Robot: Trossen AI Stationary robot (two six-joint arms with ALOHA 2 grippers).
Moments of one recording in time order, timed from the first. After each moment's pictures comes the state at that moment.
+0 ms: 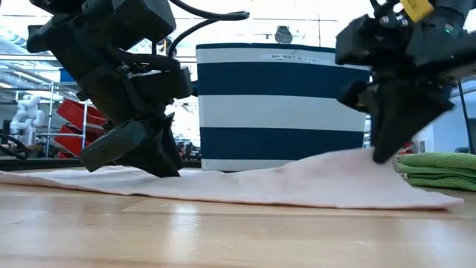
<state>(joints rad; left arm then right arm) -0.38 1.79 0.85 -0.22 -0.56 -0.20 0.43 1.61 0.88 -0.43 0.15 0.32</state>
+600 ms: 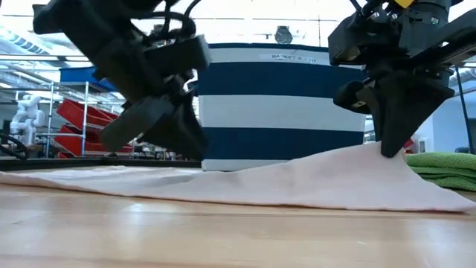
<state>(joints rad) -0.40 1.80 0.95 -0.19 -0.63 -0.03 0.37 1.61 0.94 -0.53 0.00 0.27</state>
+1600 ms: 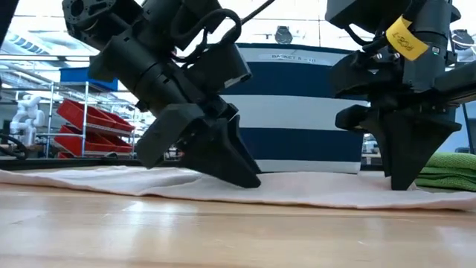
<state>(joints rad) -0.29 1.96 0.95 0.28 -0.21 0.09 0.37 1.72 0.94 -0.53 0.00 0.26</state>
